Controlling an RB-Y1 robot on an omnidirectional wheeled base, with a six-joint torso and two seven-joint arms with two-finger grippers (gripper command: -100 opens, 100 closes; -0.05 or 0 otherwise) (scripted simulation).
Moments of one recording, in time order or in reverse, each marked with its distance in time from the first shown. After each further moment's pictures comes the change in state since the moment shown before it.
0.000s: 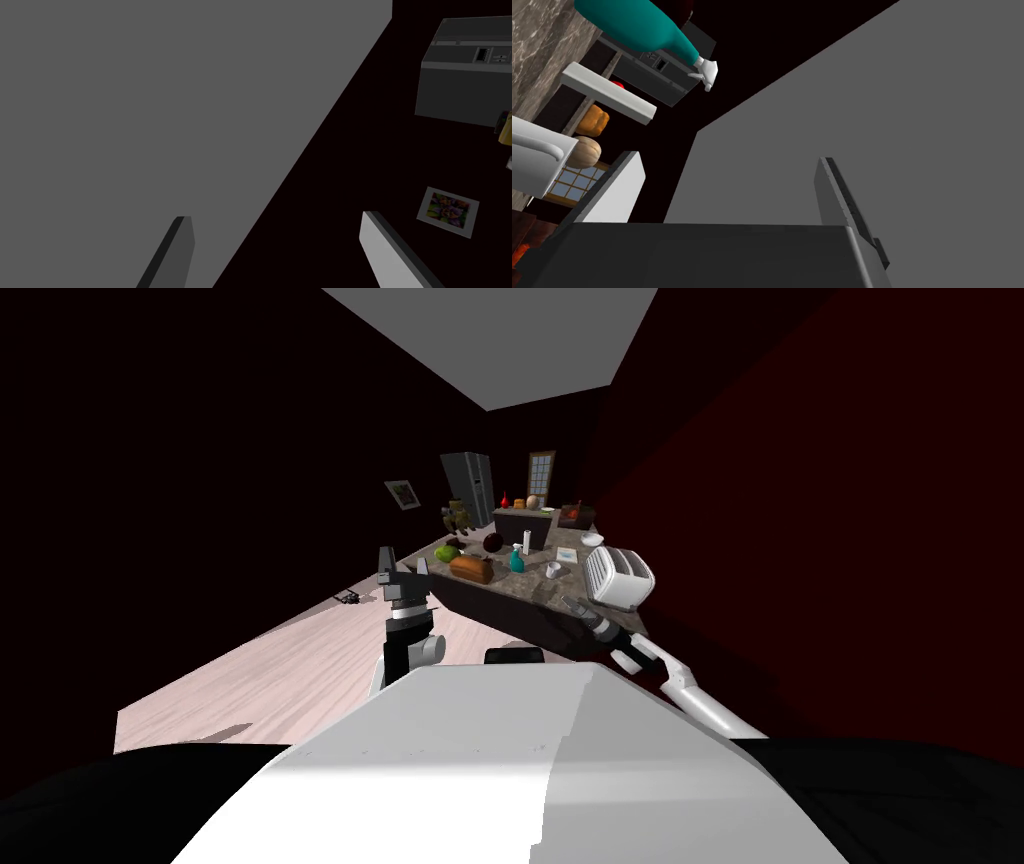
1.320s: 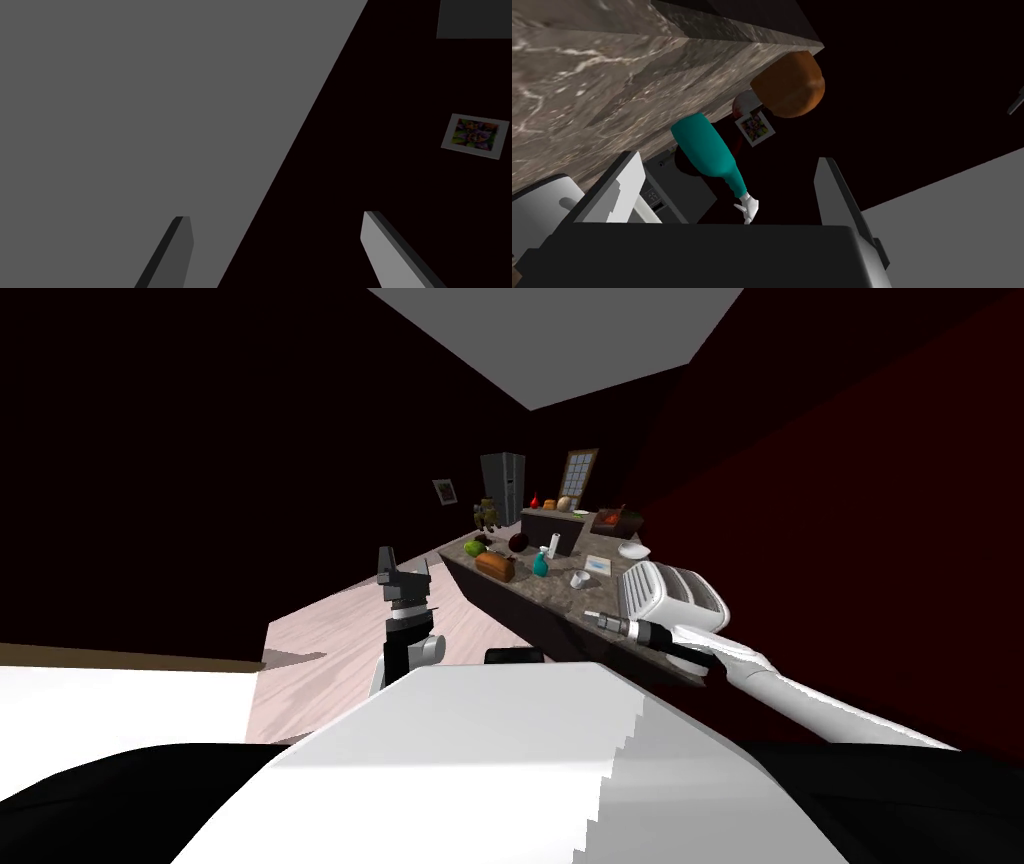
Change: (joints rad) left arm 0.000 0.000 0.000 0.000 0.000 0.000 0.000; right arm -0.057 -0.413 0.108 0.262 0.132 -0.085 -0.041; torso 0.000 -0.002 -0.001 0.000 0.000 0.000
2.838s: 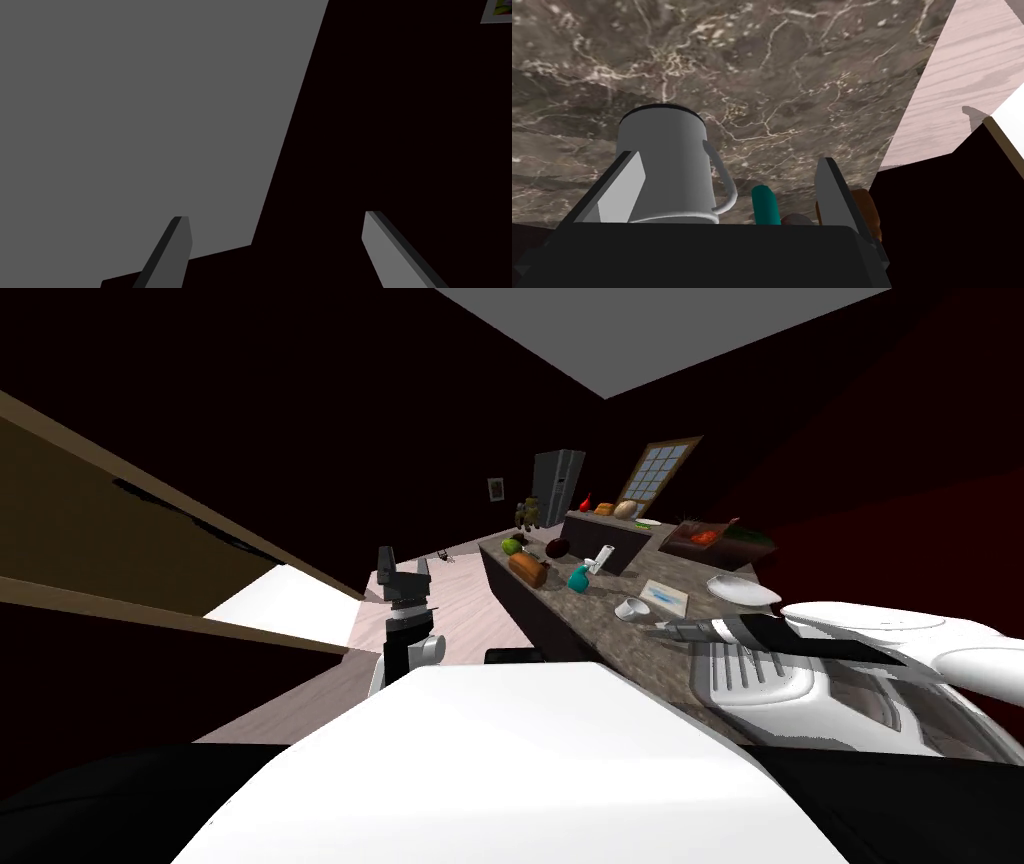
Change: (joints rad) left arm 0.000 0.000 0.000 0.000 0.000 0.000 0.000; right arm -0.076 -0.434 0.180 0.375 0.199 -0.122 -0.050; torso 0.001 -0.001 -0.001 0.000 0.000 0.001
